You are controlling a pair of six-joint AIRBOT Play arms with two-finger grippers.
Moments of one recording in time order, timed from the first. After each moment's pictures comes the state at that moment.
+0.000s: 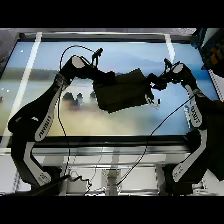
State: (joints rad) left arm -0.37 -1.88 1.83 0.76 -1.11 -1.41; right arm -0.12 -1.99 1.71 -1.02 1.11 1.55
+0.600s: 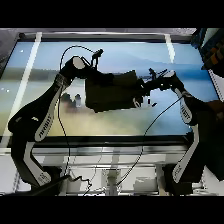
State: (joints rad) left arm -0.37 -1.88 1.83 0.88 -1.11 -1.41; right arm -0.02 -2.11 1.72 -0.61 1.25 1.37
